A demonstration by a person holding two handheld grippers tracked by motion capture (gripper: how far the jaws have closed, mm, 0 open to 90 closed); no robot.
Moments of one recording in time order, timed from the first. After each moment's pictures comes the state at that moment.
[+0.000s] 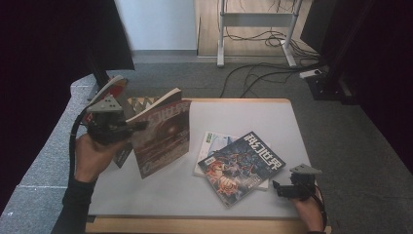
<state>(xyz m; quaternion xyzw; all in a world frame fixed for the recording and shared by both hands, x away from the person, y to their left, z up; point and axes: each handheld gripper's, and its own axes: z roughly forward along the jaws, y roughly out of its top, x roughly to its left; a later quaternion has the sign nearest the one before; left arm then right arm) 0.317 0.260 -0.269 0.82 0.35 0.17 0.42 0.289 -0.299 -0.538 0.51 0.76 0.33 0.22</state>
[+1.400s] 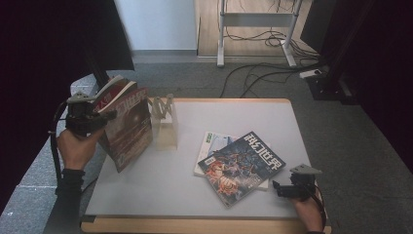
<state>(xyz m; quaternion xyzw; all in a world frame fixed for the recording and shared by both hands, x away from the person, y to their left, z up) 0.362 0.319 -0.294 0.75 0.49 0.24 0.38 0.289 -0.299 -0.538 0.51 0.76 0.33 0.22</state>
